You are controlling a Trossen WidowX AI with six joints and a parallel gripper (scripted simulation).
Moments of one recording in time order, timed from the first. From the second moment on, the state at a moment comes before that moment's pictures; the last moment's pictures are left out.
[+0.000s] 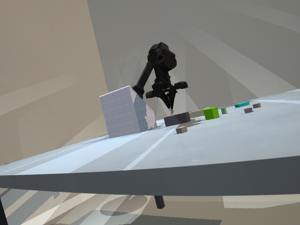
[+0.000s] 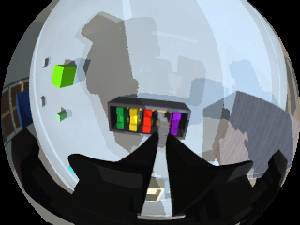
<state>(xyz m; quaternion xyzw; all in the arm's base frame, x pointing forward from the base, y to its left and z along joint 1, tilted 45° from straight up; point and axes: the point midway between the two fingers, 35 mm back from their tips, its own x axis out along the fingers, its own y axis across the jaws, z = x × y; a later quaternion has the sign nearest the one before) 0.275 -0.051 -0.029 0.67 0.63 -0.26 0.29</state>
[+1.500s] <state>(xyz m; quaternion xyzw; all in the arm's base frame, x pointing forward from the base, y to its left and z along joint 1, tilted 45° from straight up) 0.309 0.038 0.096 0.67 0.63 -0.27 0.30</state>
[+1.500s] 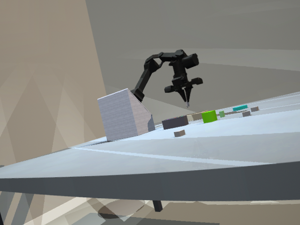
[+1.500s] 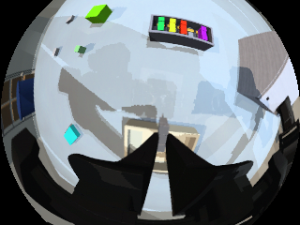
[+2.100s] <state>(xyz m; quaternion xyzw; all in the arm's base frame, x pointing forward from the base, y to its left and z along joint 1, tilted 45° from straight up) 0.300 0.094 0.144 0.67 0.63 -0.25 0.30</state>
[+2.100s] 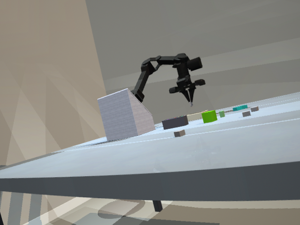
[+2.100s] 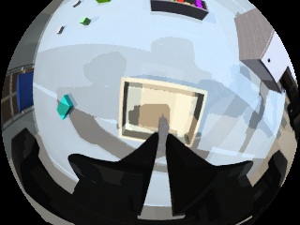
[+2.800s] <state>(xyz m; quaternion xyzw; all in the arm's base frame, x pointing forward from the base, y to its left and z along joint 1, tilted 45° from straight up) 0.302 0.118 0.123 0.67 0.63 -0.25 0.29</state>
